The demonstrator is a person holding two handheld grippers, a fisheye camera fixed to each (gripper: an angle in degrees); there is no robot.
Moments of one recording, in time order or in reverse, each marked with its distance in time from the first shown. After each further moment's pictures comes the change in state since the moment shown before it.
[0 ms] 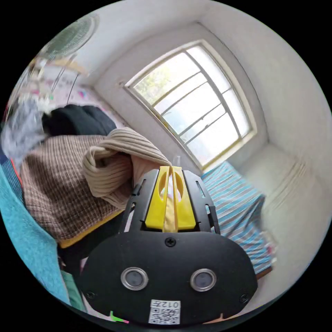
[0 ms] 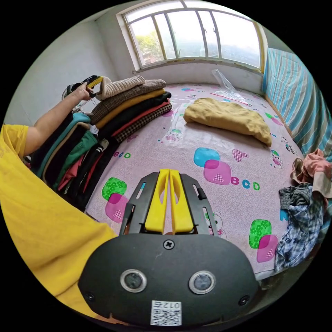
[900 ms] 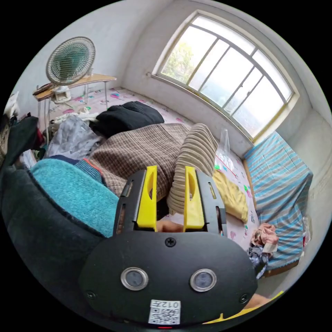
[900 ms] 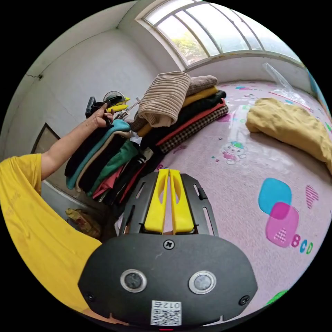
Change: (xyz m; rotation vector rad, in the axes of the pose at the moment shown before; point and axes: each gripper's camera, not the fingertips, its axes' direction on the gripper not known) left arm -0.100 0.103 0.062 -0.235 -0.461 0.102; right arm 0.117 -0.097 0.030 0.006 -0.512 -0.115
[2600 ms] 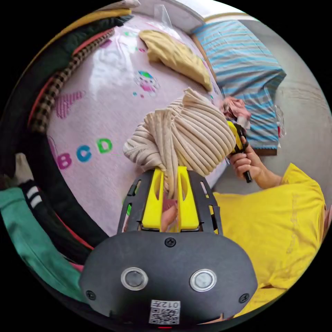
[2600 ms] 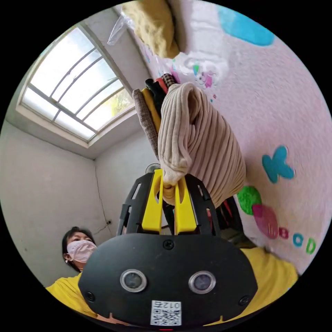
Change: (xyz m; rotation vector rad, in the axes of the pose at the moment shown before) left arm -0.014 0.164 0.366 -0.983 0.420 0.445; right arm 0.348 -0.058 -0.116 0.203 -0.826 1.134
